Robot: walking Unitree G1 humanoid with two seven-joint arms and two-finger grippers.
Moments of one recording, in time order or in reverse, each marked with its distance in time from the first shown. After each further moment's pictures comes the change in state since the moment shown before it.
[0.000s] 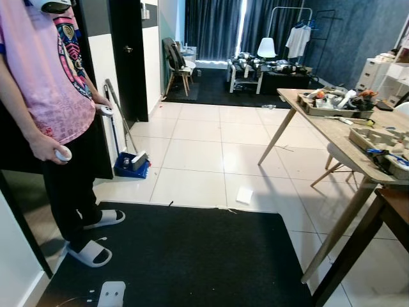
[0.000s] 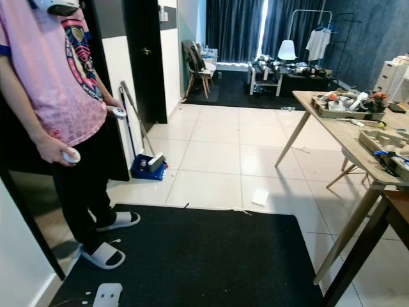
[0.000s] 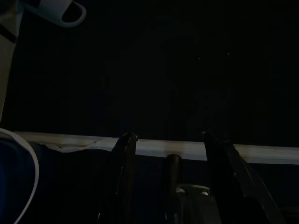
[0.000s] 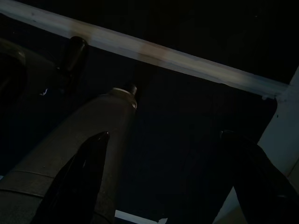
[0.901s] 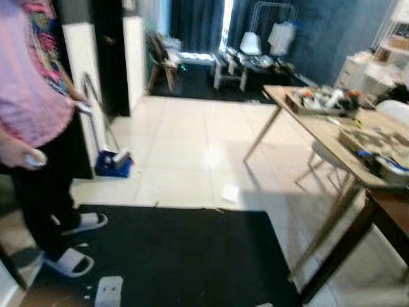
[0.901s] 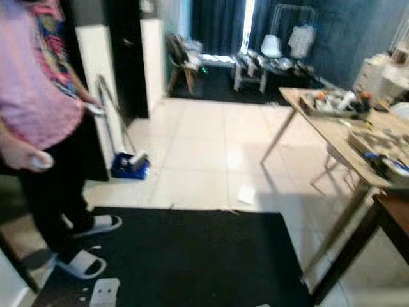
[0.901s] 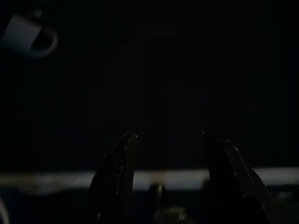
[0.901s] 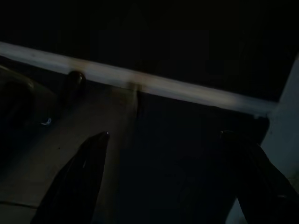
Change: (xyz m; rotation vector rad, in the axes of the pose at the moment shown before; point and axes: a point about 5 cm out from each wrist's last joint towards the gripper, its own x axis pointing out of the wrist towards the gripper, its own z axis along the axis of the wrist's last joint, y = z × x) left arm 0.002 -0.002 0.008 -0.042 -0.026 -0.023; right arm 0.001 0.003 0.013 -0.008 -0.040 0.013
